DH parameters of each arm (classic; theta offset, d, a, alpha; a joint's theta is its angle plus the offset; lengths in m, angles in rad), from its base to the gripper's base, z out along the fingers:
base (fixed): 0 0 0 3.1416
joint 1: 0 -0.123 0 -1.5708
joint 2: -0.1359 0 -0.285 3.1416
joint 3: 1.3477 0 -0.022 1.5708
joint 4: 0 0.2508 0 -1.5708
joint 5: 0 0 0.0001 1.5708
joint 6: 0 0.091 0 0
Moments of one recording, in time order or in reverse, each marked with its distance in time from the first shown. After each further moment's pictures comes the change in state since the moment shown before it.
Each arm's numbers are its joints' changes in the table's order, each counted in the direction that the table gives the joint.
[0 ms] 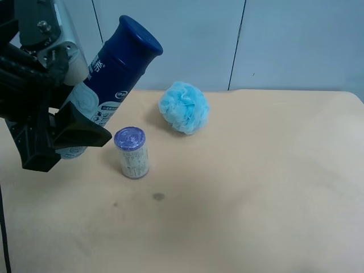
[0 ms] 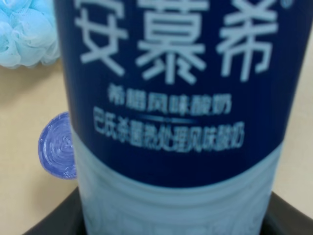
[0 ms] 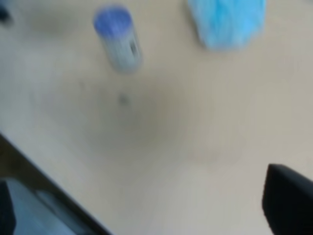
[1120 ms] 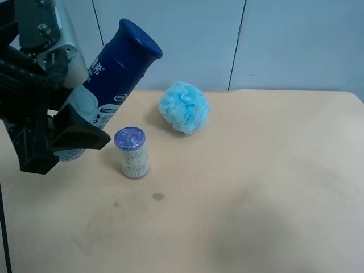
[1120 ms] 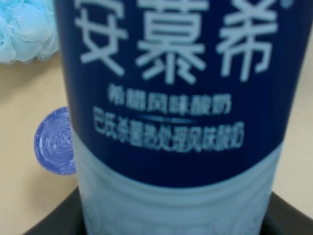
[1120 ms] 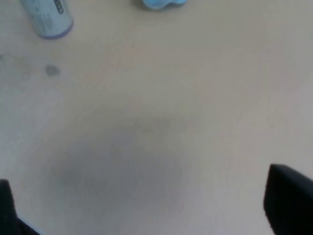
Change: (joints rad) left arm 0.000 0.000 0.000 0.000 0.015 0.000; right arm 0.000 0.445 0.442 -0.157 -0.146 0.066
